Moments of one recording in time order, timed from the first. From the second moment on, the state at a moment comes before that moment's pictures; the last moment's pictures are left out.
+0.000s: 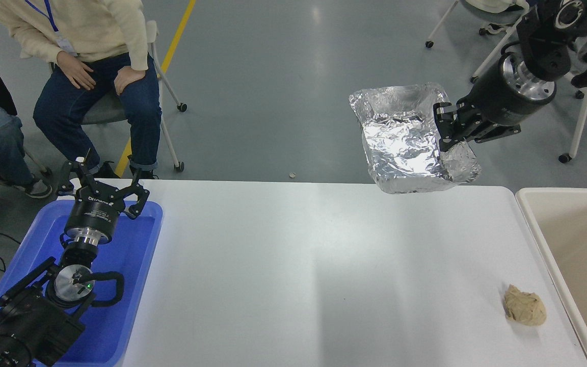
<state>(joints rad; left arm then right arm) -0.52 0.25 -0.99 -0.52 -0.07 -0.60 -0.40 2.15 -0.47 -1.00 1.15 -0.16 0.78 -0.21</state>
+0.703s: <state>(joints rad) -0.52 0.25 -0.99 -0.52 -0.07 -0.60 -0.40 2.22 -0.63 -1.25 1.11 -0.16 0.79 -0.21</state>
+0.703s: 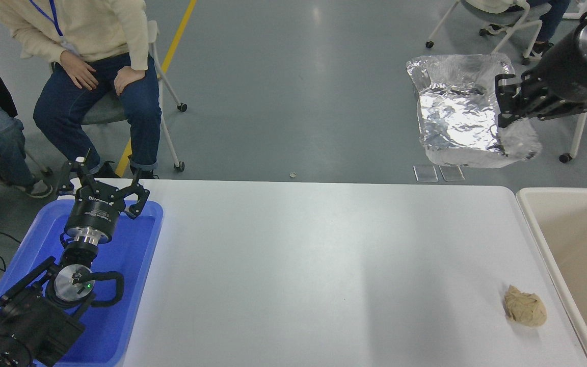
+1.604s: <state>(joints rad) -0.52 0.25 -0.99 -0.52 -0.07 -0.60 -0.40 1.64 -1.02 -1.21 0.78 -0.21 0.72 -0.21</state>
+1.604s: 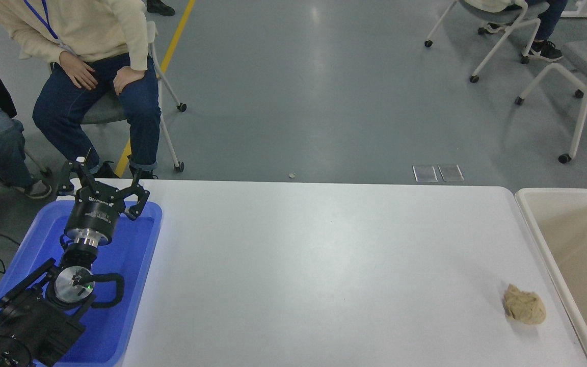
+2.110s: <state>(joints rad) -0.52 0.25 -0.99 -0.52 -0.07 -0.60 -0.40 1.13 -0.92 -0.88 0.62 -0.21 0.26 -0.21</state>
